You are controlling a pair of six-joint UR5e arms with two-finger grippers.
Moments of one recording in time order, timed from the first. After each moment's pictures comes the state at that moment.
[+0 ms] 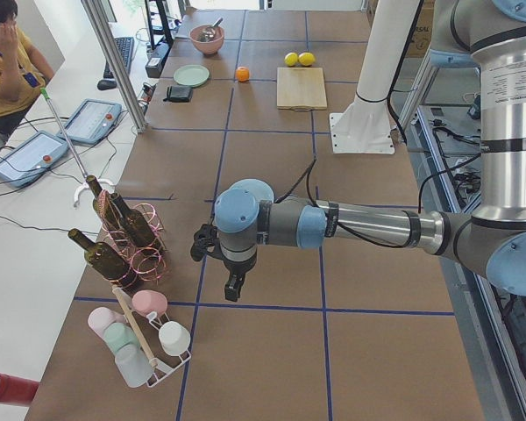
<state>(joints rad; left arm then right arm) -1.58 -1.45 -1.80 -1.53 -2.37 0.19 1.49 -1.70 1.88 -1.73 2.30 -0.06</state>
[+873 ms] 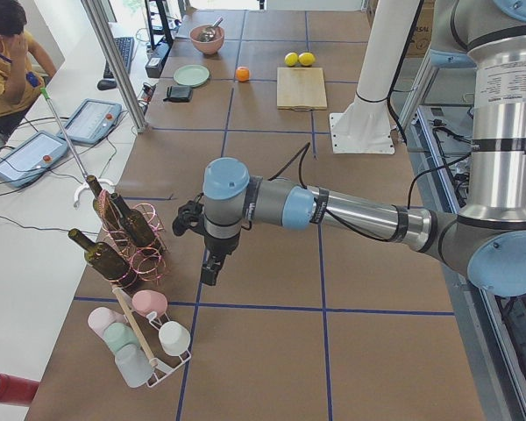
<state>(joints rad) -1.58 -1.55 -1.84 -1.59 -2.23 0.19 1.45 -1.60 1.88 -1.71 2.29 -0.04</state>
